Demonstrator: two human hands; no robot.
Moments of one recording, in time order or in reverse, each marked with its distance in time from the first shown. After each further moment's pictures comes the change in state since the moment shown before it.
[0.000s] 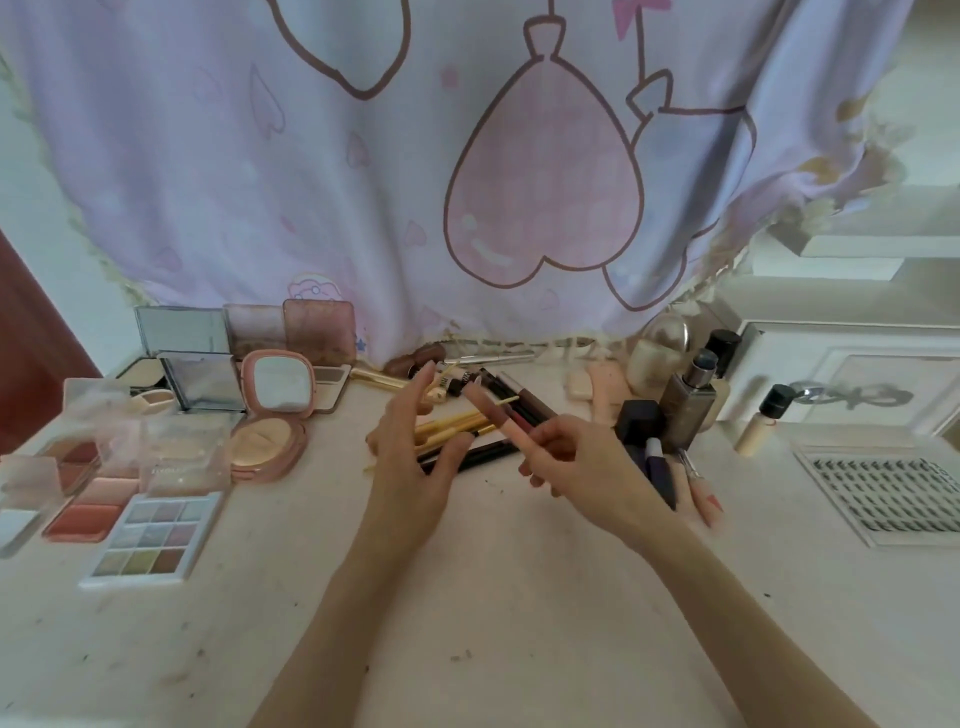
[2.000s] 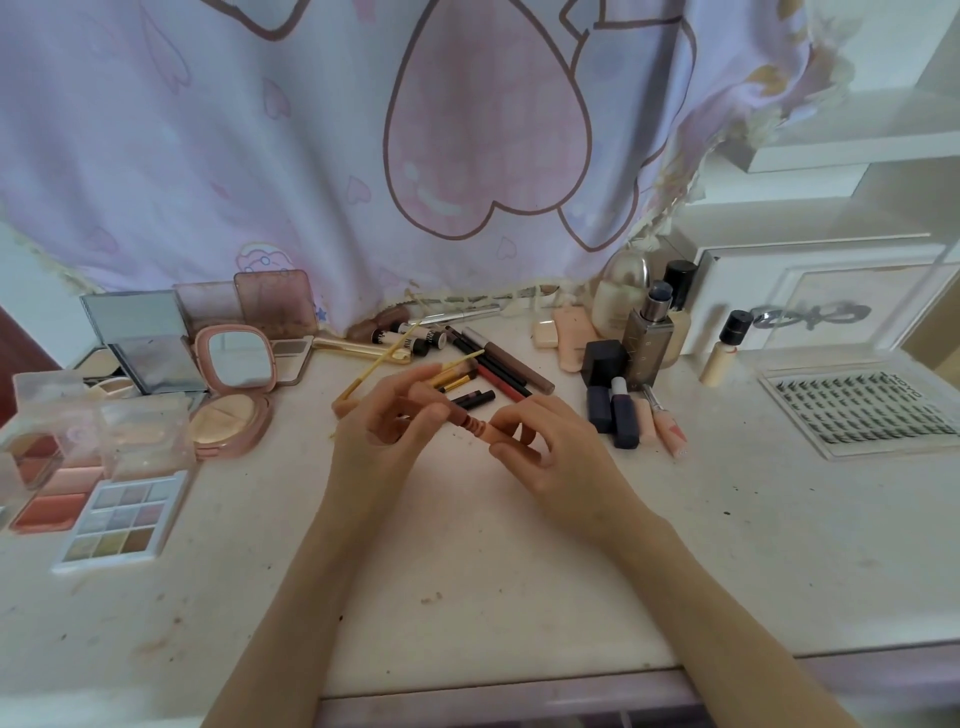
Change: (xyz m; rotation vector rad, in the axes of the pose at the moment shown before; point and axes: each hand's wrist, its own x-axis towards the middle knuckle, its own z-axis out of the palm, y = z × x) left_hand -0.014 0.032 -0.001 -0.247 -0.130 -0.126; right_hand -0.024 0.044 0.011 -0.226 0.156 -0.454
